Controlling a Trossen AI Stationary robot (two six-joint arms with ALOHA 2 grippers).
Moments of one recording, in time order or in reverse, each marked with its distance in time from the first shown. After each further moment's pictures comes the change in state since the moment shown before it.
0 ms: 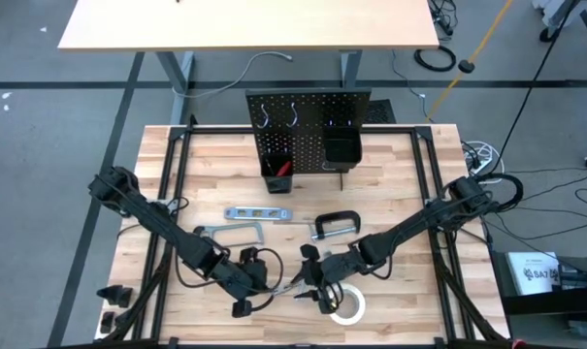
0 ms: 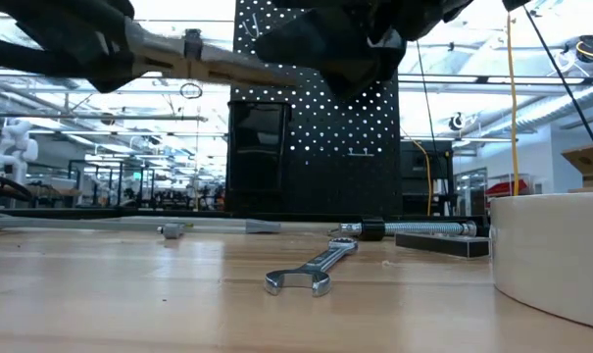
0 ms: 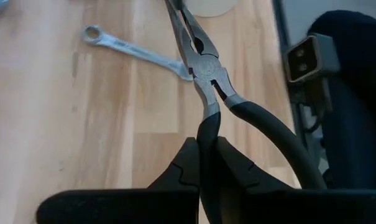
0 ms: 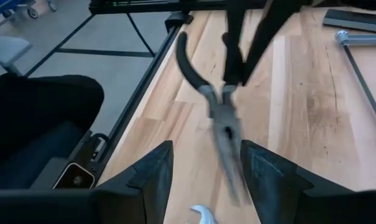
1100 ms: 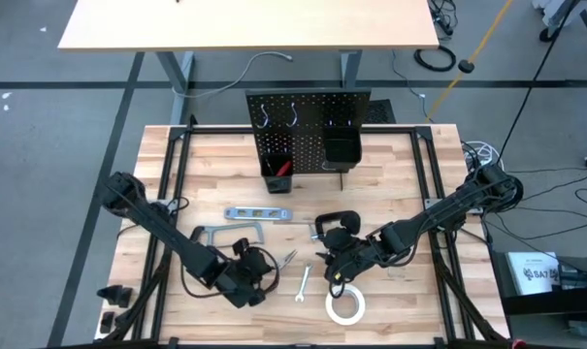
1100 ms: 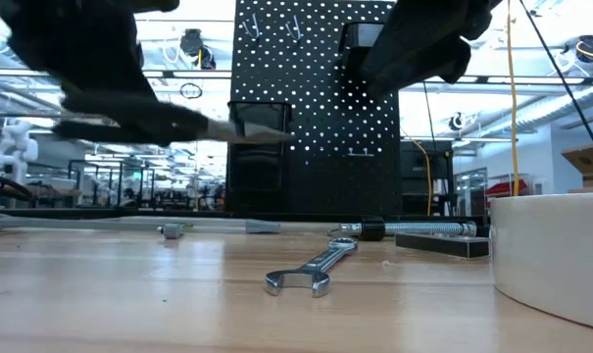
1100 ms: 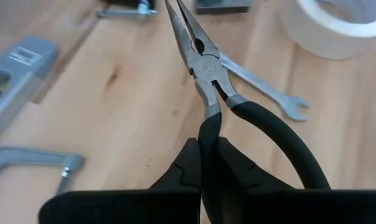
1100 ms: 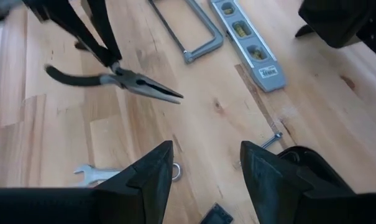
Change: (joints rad) left arm -0.034 0.077 -0.002 -0.076 -0.399 -0.281; right arm 0.025 -0.243 0.000 -0.628 0.472 0.425
